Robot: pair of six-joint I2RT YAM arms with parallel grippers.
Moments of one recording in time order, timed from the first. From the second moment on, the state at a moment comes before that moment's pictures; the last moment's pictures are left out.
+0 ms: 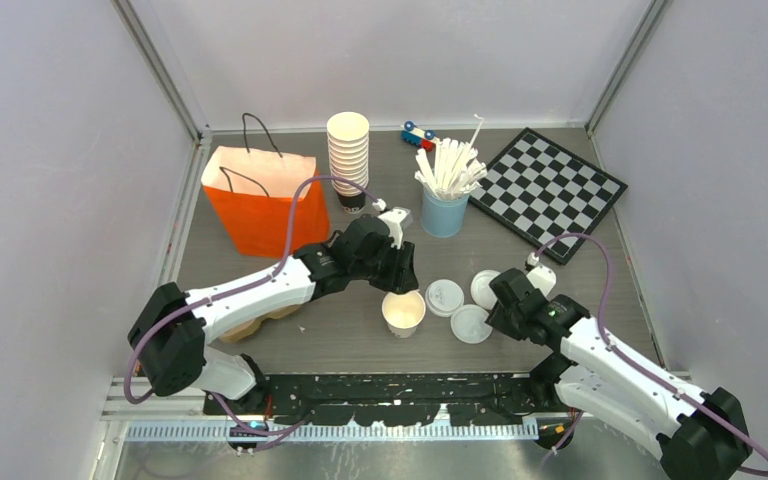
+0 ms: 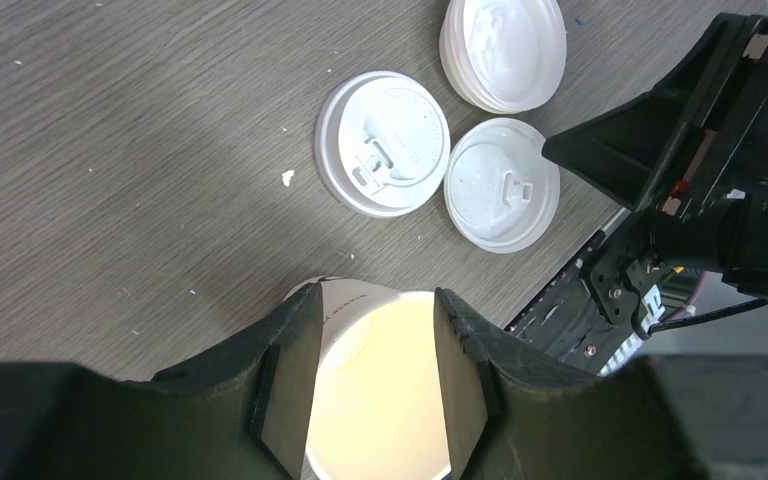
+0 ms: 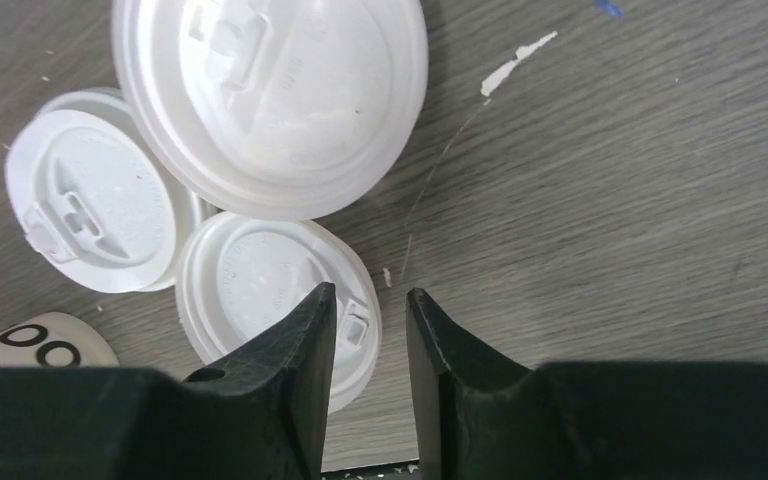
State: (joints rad) left arm -0.90 1.41 0.98 -0.27 0.13 -0.50; right arm 0.63 0.77 0.45 -0.77 0.30 1.06
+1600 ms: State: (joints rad) left arm -0.94 1.65 1.13 -0.26 0.07 -0.50; right arm 0.62 0.83 0.60 -0.84 0.56 1.02
